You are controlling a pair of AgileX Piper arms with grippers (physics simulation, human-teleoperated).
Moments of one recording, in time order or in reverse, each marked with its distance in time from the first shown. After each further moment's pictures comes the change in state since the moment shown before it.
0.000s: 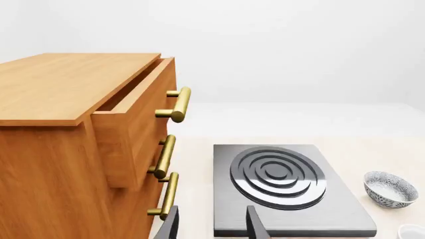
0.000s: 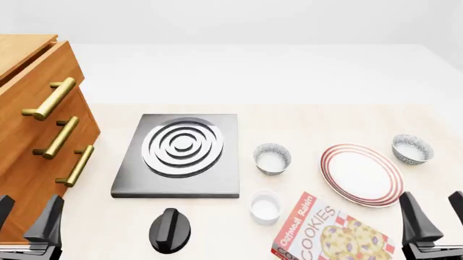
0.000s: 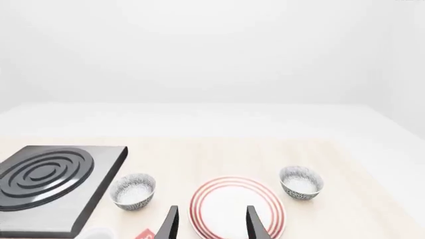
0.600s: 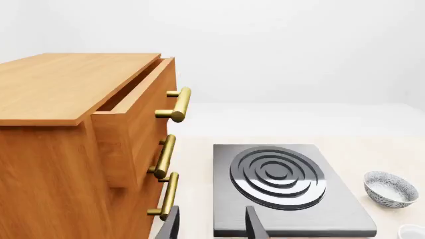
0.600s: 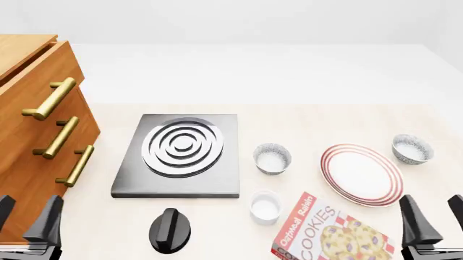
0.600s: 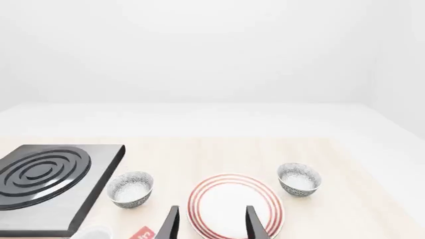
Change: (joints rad) left arm 0.000 0.000 0.000 0.000 0.000; right arm -0.011 -0.028 0.021 0.008 0.001
